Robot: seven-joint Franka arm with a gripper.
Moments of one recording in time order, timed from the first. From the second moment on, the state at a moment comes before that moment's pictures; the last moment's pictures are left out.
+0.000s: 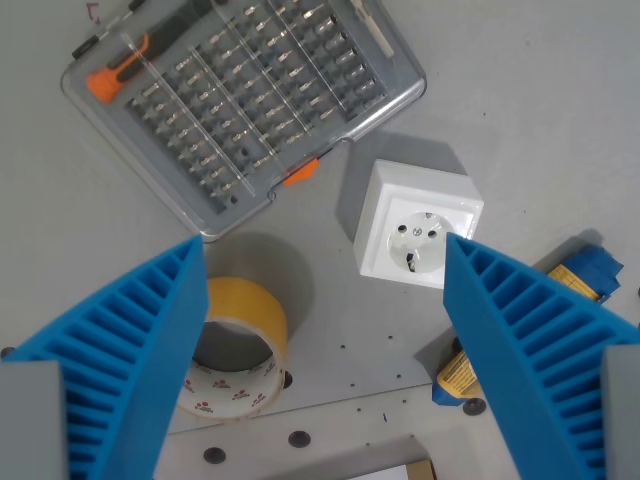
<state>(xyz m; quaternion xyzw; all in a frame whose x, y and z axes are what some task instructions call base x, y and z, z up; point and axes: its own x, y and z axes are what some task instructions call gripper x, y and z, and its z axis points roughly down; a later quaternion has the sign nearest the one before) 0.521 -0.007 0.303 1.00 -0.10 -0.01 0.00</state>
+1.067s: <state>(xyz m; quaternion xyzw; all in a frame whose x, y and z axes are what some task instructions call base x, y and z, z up) 0.519 -0.009 0.297 0.99 -0.10 -0.01 0.00</state>
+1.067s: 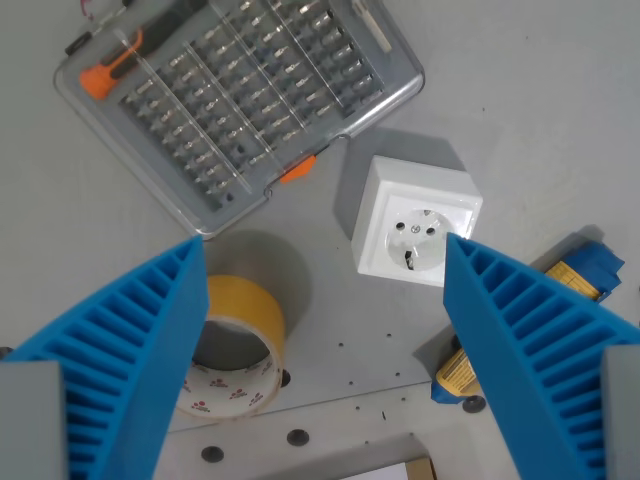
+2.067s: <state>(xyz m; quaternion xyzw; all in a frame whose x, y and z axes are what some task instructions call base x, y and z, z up) 0.498 -0.023 0.252 0.99 -0.13 -0.02 0.00</state>
